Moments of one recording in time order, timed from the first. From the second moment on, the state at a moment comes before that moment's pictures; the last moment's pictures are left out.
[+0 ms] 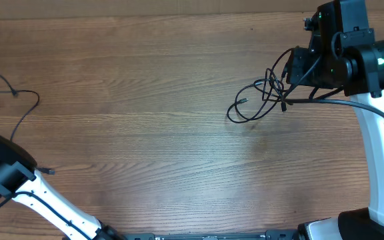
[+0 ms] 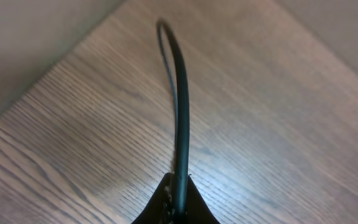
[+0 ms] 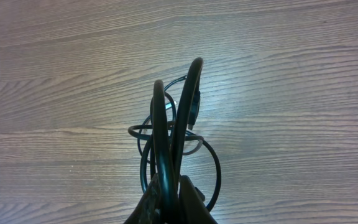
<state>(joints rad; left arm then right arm) 0.77 2.41 2.39 -0.93 0.24 -0.05 0.18 1.61 2.00 -1.45 0.00 0.28</state>
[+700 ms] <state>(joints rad) 0.77 2.52 2.39 -0.95 0.24 -0.05 0.18 1.61 2.00 -1.46 0.00 0.28</state>
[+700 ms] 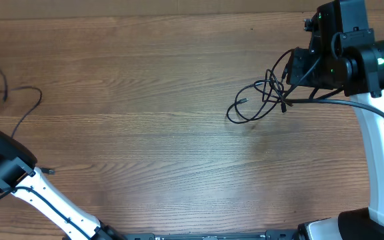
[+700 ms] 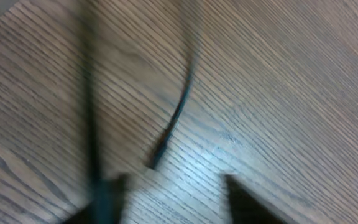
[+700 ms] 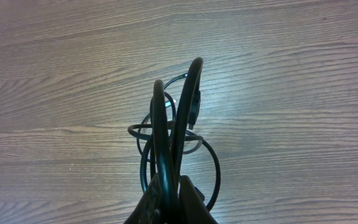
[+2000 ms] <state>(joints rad) 0.49 1.69 2.41 -1.25 0.58 -0.01 0.18 1.61 2.00 -1.45 0.00 0.28</state>
